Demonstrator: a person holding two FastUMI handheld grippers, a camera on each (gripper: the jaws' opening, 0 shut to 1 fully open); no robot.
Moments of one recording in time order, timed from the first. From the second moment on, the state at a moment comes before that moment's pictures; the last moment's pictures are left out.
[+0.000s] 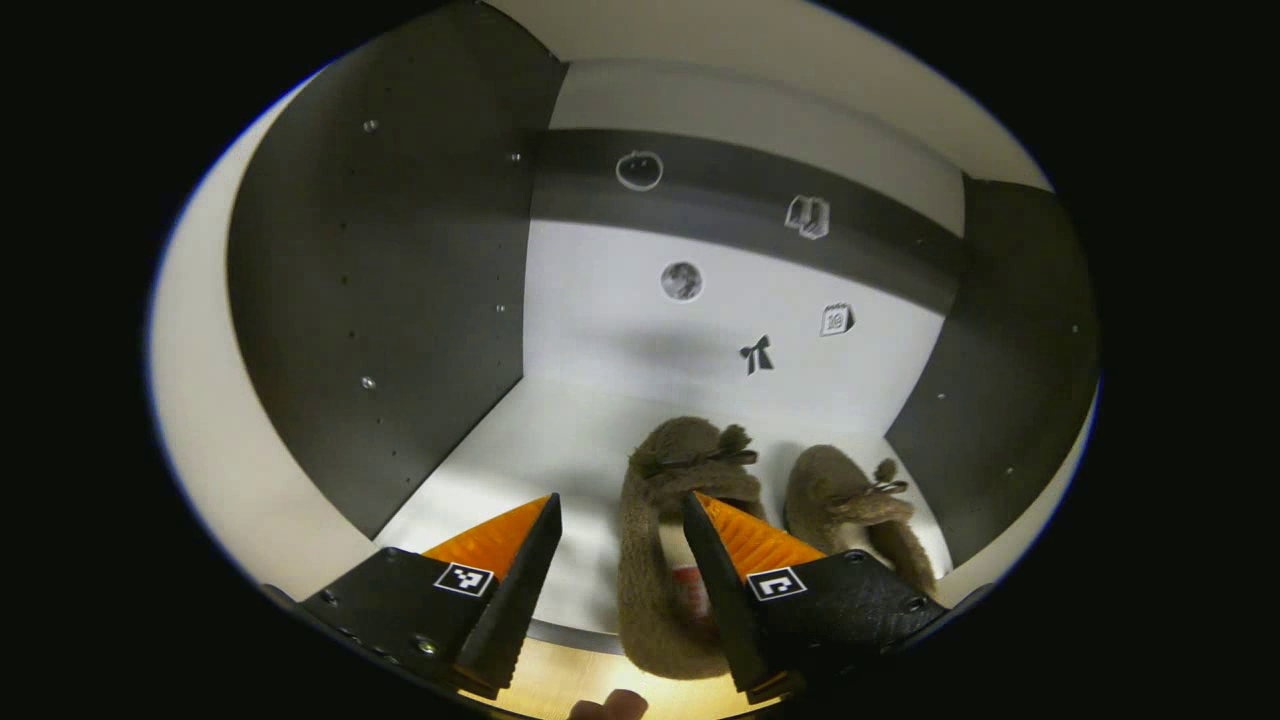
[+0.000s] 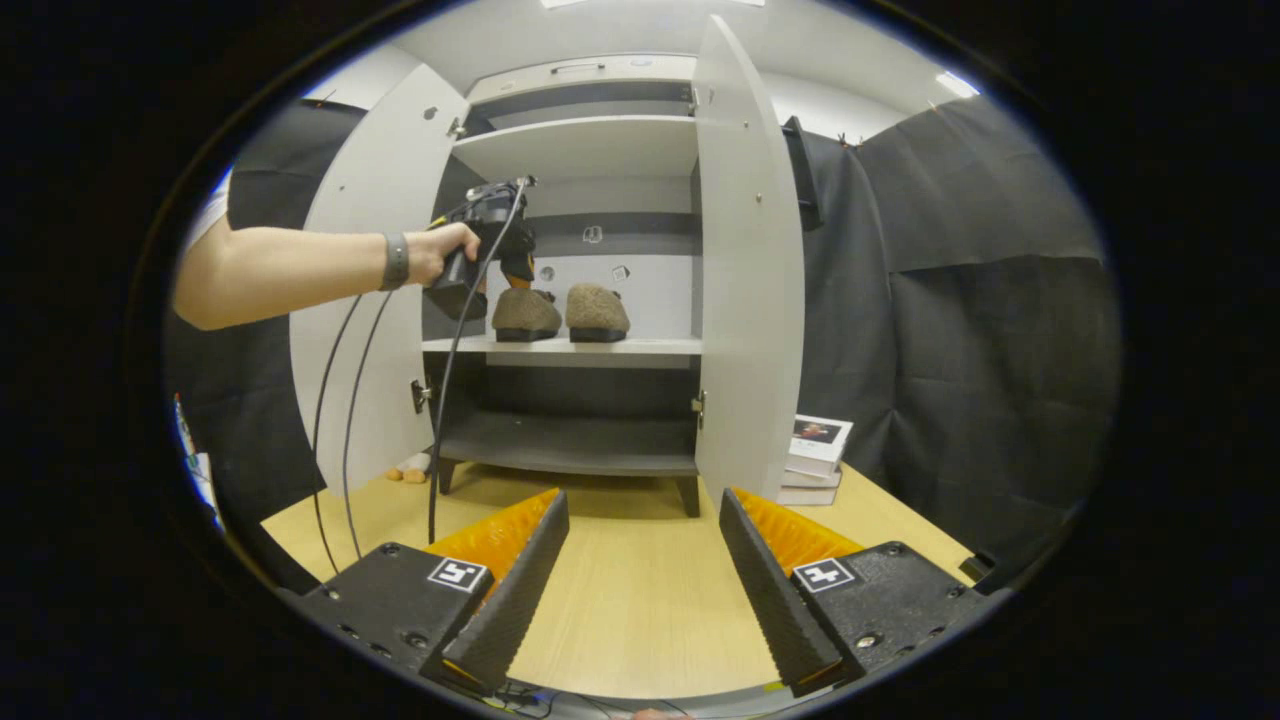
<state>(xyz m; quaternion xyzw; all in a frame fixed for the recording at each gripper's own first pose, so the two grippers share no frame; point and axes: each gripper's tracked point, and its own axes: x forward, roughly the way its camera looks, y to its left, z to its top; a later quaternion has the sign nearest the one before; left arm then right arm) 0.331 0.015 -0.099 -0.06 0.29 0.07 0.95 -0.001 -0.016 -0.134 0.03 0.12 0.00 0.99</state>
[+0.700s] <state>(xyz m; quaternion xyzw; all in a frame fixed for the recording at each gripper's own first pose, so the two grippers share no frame) 0.130 -0.009 0.000 -0.04 0.05 -0.03 1.00 0.008 -0.032 -0.112 0.03 0.10 -0.01 0.99</state>
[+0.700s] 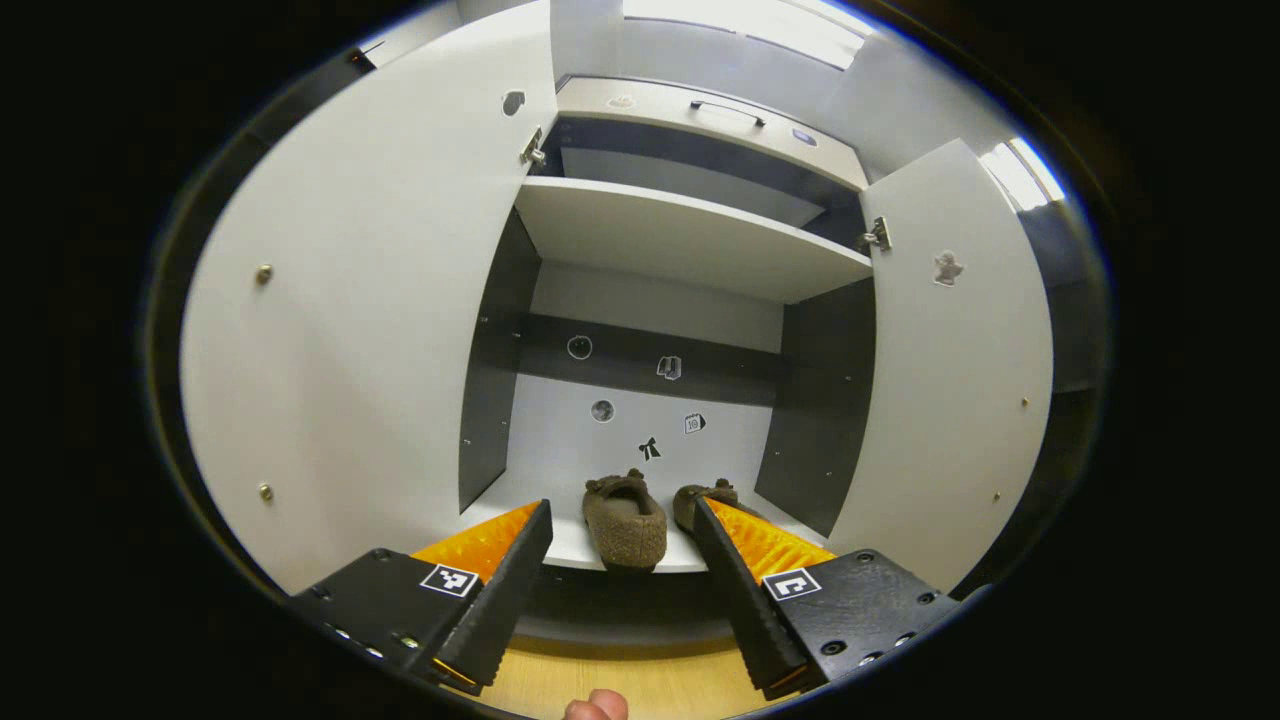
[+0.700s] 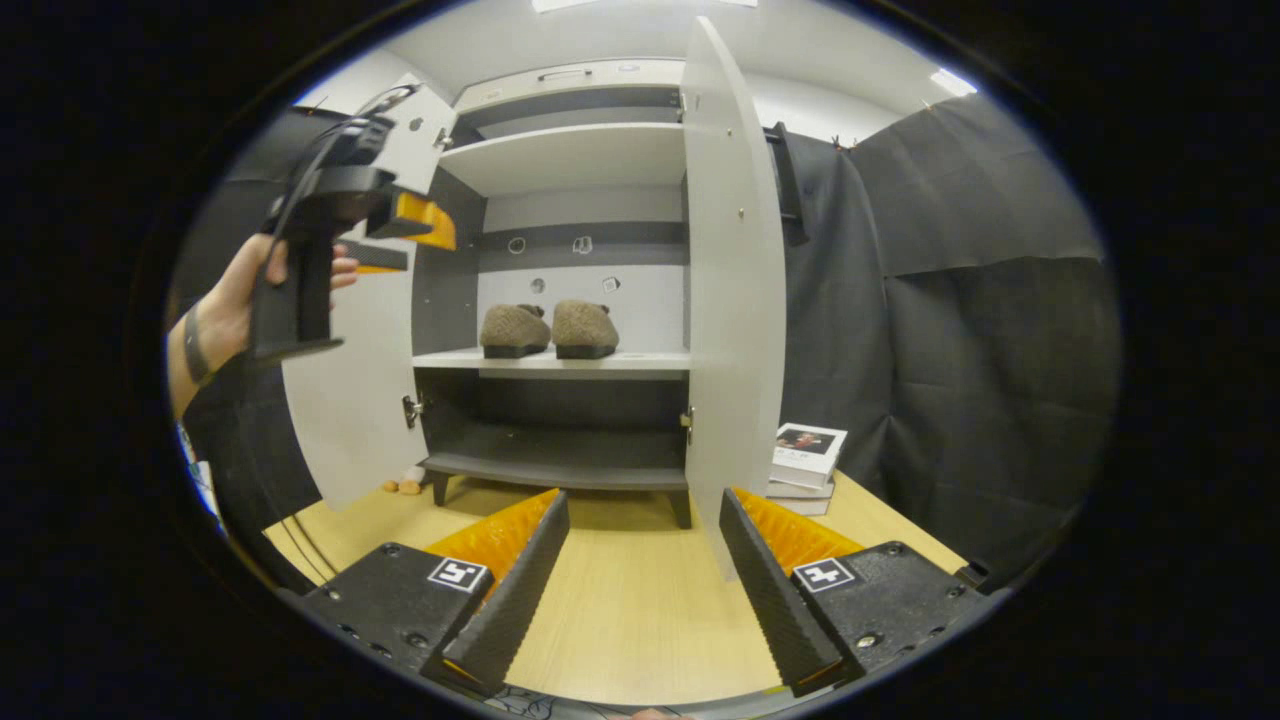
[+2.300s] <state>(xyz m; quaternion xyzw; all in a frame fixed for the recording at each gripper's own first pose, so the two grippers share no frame) -0.033 -0.029 -0.058 0.01 0.05 0.00 1.00 0.012 -0.140 0.109 0.05 -0.05 -0.01 1.00</state>
